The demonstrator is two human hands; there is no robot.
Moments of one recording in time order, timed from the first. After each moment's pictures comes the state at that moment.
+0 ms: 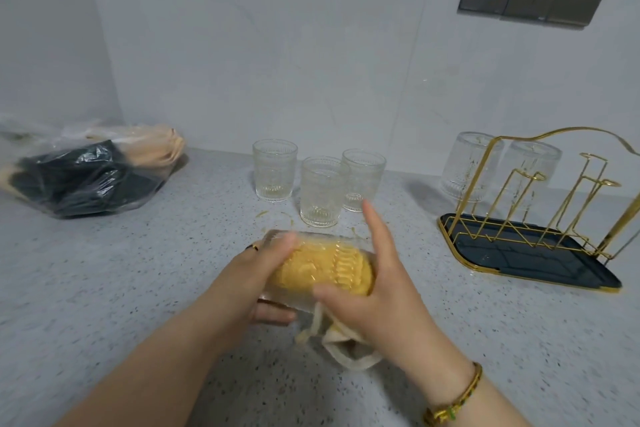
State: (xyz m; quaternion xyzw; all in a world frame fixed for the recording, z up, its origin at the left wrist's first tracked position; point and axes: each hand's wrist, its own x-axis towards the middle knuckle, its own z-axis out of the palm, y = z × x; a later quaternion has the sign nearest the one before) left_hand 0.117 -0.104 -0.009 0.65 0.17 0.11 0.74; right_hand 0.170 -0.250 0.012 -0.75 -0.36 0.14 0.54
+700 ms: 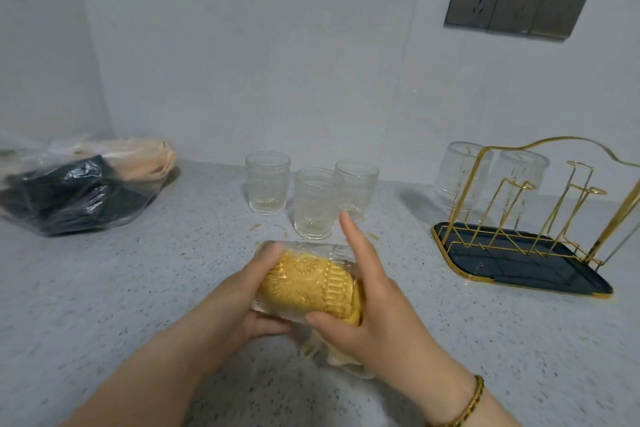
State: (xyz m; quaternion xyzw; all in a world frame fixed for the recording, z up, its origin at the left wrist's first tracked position) left_hand 0.120 -0.097 -0.015 0.59 0.12 0.07 0.79; right_hand 0.174 -0.252 0.004 -0.77 -0.45 0.05 0.45
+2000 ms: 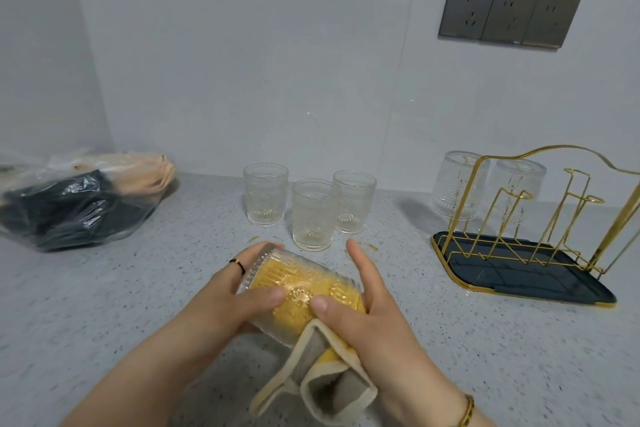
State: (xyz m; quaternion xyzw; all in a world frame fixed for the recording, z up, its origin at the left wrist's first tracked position) left_hand 0.115 -0.082 -0.008 0.68 0.05 0.11 0.72; right_hand 0.173 -0.248 0.004 -0.66 -0.31 0.19 0.66
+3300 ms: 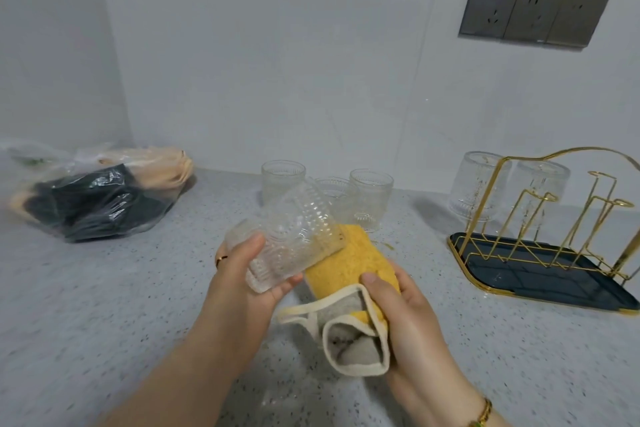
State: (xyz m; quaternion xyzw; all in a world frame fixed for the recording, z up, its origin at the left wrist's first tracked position) left_hand 0.120 -0.099 0.000 0.38 0.13 0.28 0.87; right_hand 0.176 -0.235 -0.003 -0.54 -0.09 0.20 0.81
